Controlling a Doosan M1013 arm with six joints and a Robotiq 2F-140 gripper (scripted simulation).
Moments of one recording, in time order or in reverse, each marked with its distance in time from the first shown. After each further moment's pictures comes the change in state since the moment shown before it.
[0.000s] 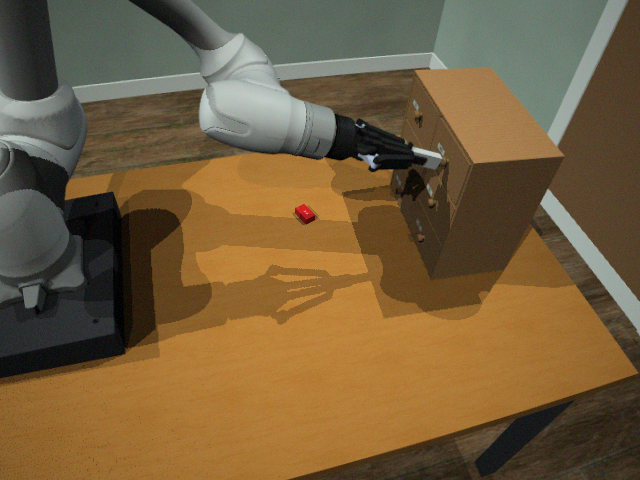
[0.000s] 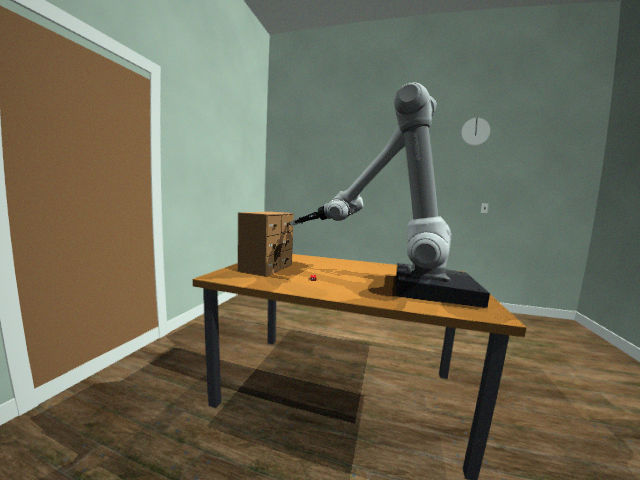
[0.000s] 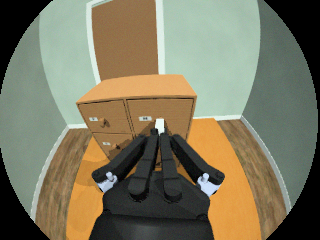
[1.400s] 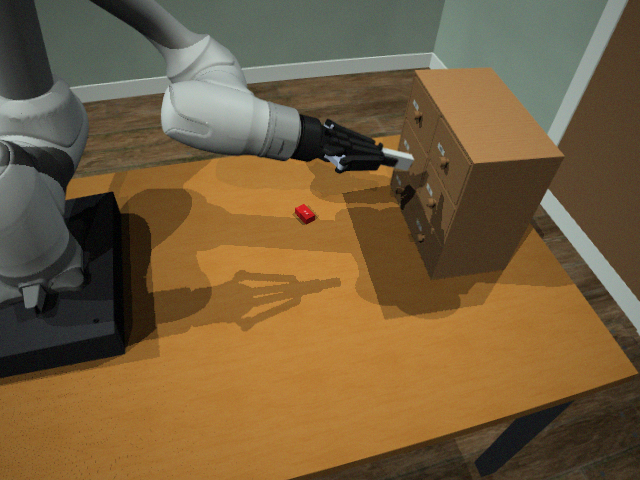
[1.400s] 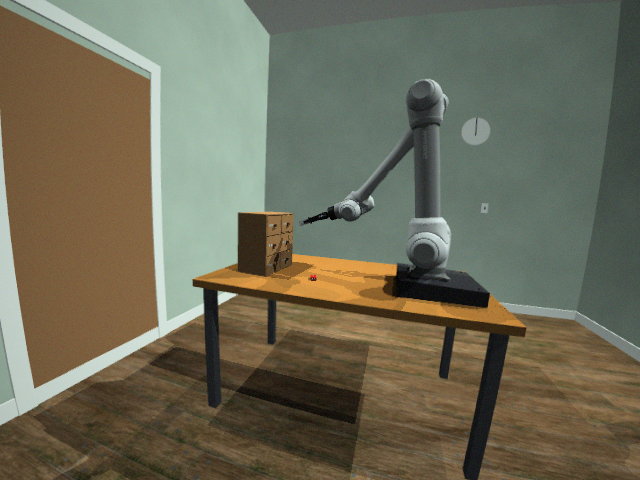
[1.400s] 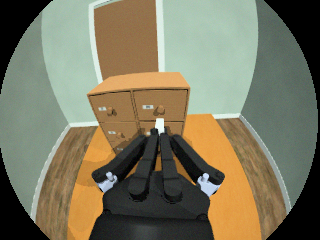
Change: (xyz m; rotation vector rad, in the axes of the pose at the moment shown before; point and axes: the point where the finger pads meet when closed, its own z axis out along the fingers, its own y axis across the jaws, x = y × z) arm -0.017 0.000 -0.056 0.000 0.000 0.000
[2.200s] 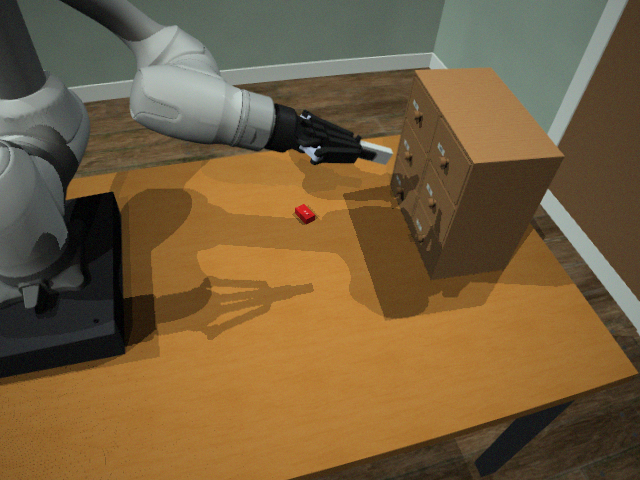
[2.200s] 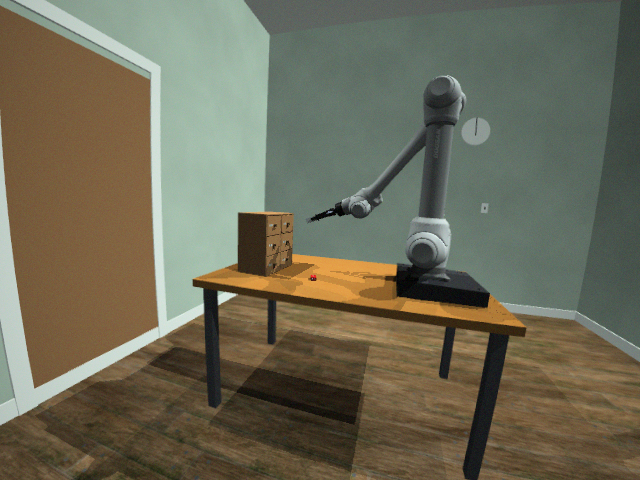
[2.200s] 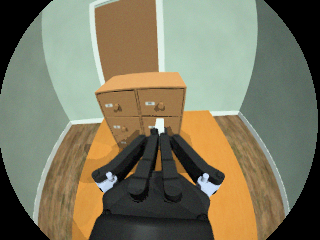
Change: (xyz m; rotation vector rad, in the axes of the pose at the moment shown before) arm 0.003 0.000 -0.048 0.000 -0.028 0.000
